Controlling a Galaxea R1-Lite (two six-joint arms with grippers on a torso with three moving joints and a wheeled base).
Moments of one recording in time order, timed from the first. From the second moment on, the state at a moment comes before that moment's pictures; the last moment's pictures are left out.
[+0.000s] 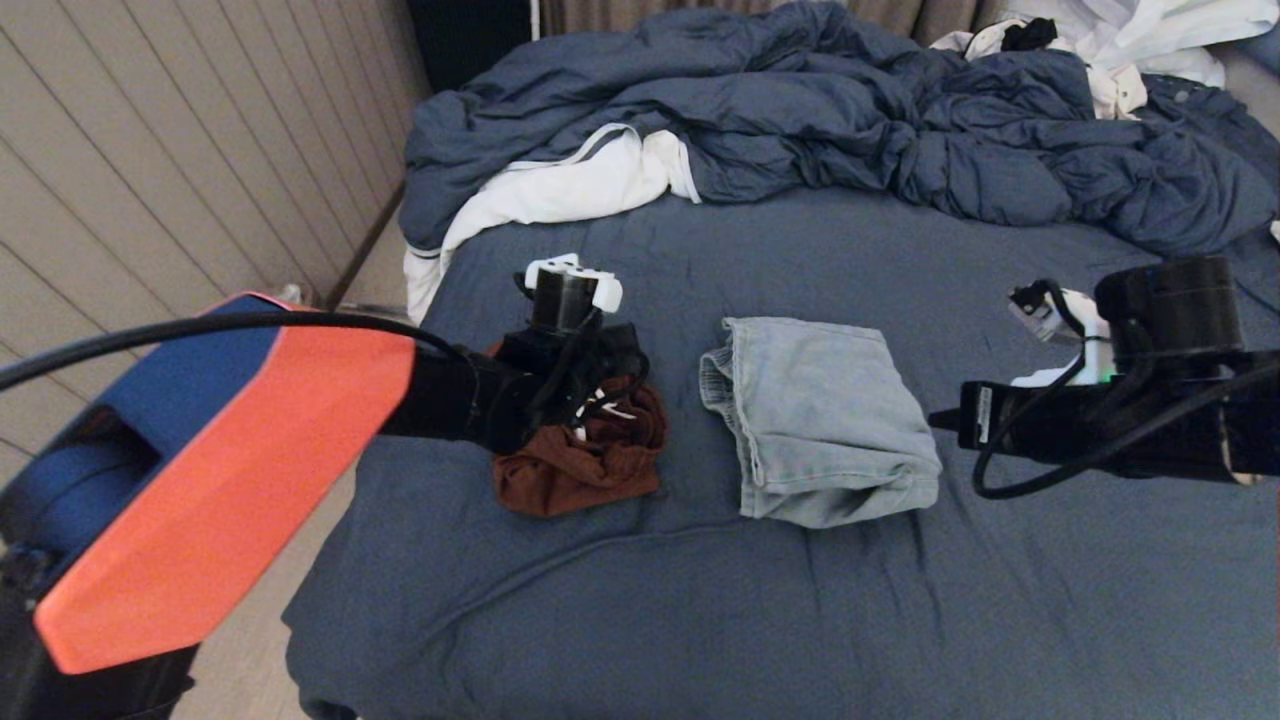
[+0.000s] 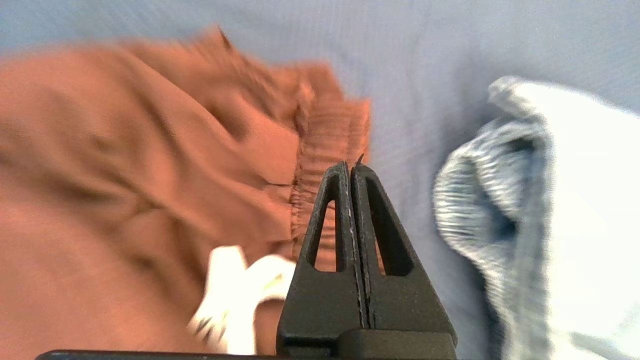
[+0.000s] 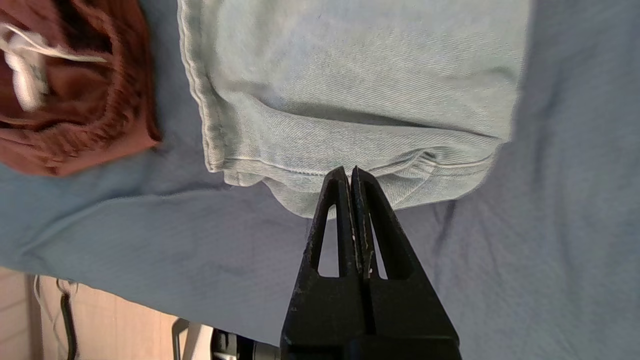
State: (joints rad) left arm -0.63 2.28 -1.67 -0.37 0.34 -0.40; right arm 0.08 1.56 -0.95 -0.07 0.14 0.20
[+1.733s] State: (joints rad) left arm -0.13 0.48 -0.21 0.00 0.59 -0.22; right arm 0.12 0.28 -0.07 0.03 -0.03 0.02
